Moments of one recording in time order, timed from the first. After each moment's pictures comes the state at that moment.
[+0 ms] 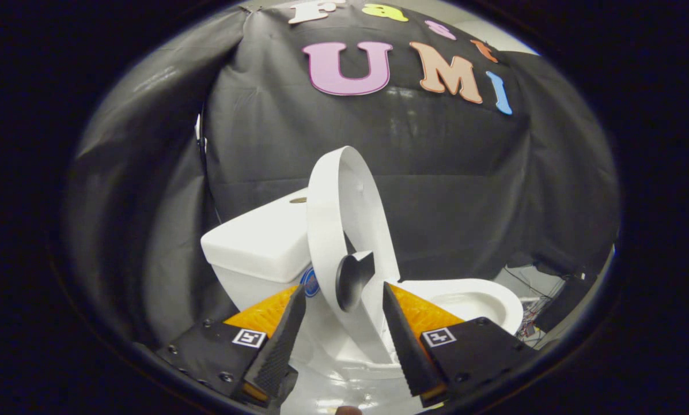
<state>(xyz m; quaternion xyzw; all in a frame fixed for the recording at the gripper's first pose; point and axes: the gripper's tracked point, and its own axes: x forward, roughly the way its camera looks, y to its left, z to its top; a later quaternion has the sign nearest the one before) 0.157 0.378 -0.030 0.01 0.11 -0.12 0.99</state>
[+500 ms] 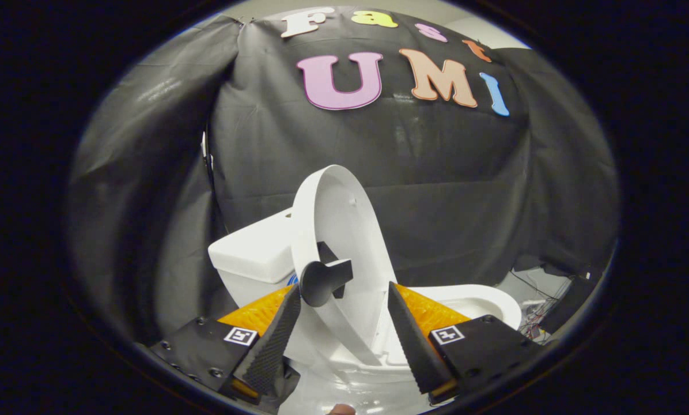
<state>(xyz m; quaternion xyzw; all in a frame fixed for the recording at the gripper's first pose) 0.129 0.357 -0.016 0.03 0.08 -0.09 0.99</state>
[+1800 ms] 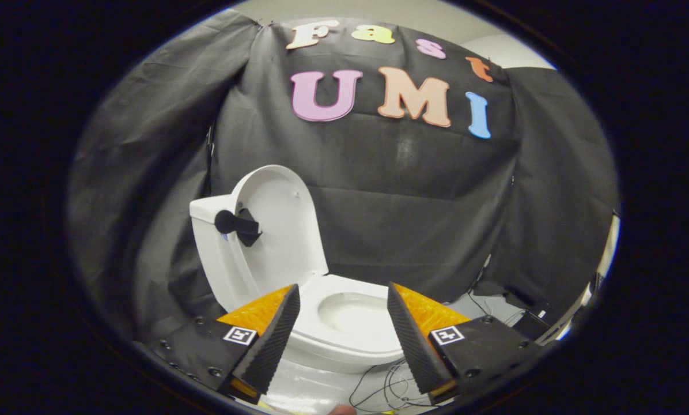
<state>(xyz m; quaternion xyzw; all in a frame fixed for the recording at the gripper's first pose) -0.029 0.181 0.000 -0.05 0.07 -0.09 0.99</state>
